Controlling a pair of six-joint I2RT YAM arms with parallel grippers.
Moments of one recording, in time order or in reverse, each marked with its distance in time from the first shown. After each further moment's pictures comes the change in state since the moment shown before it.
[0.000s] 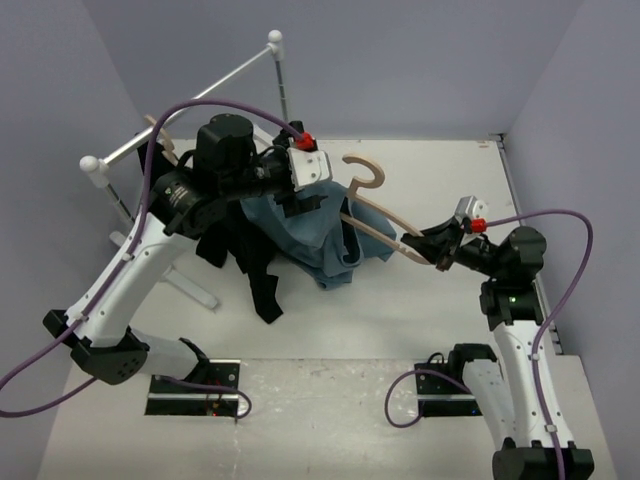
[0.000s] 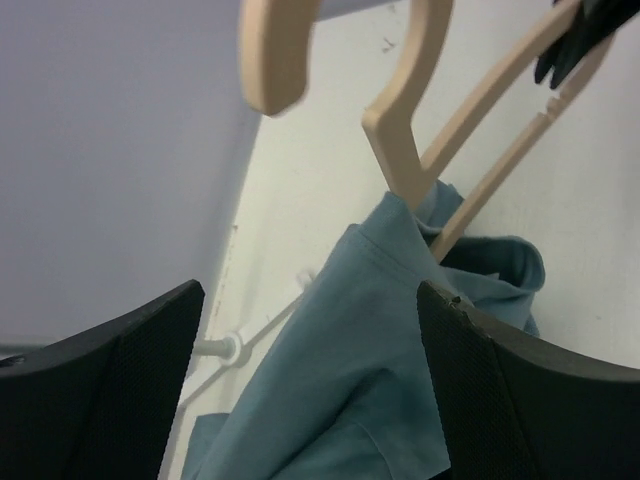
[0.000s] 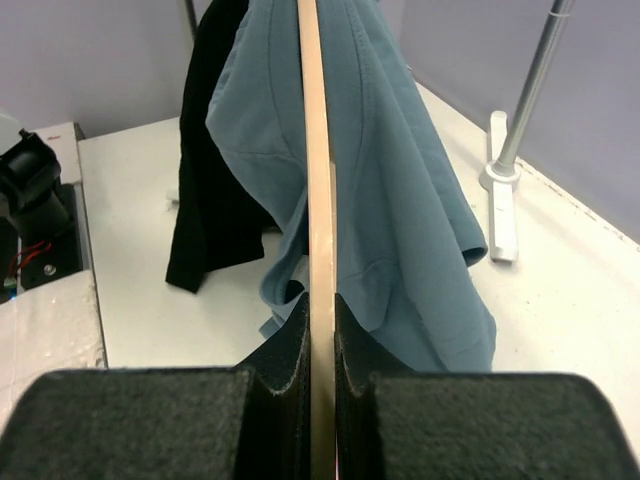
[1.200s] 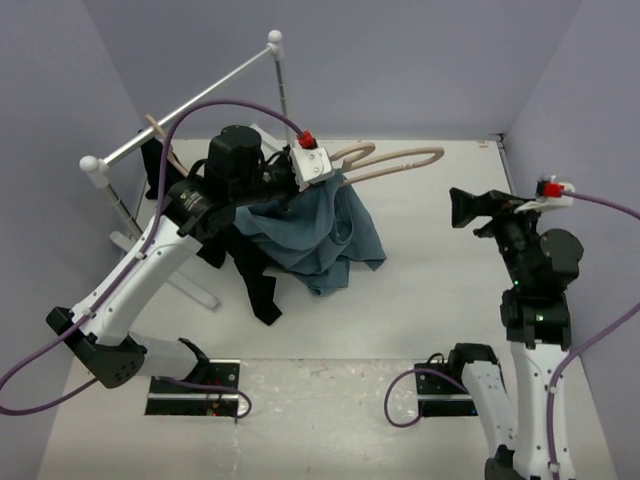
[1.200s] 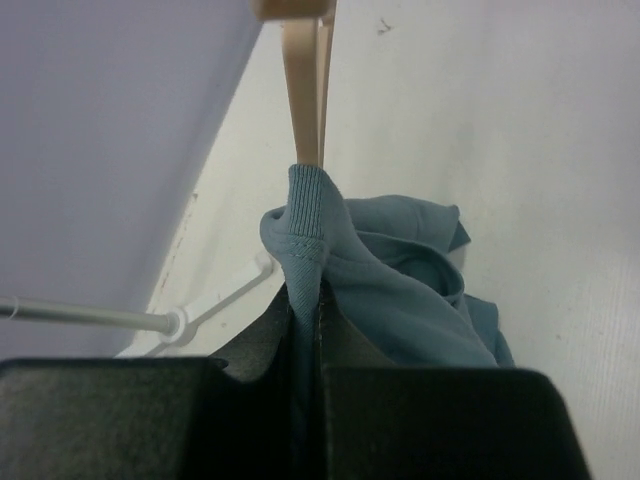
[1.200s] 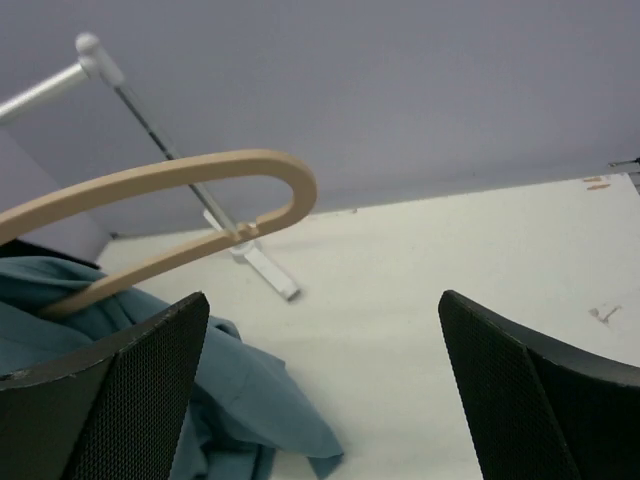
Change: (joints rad) left arm 0.009 -0.021 -0.163 0.104 -0.021 -0.149; right arm -0.046 -0.055 0.275 -0.321 0.870 0.284
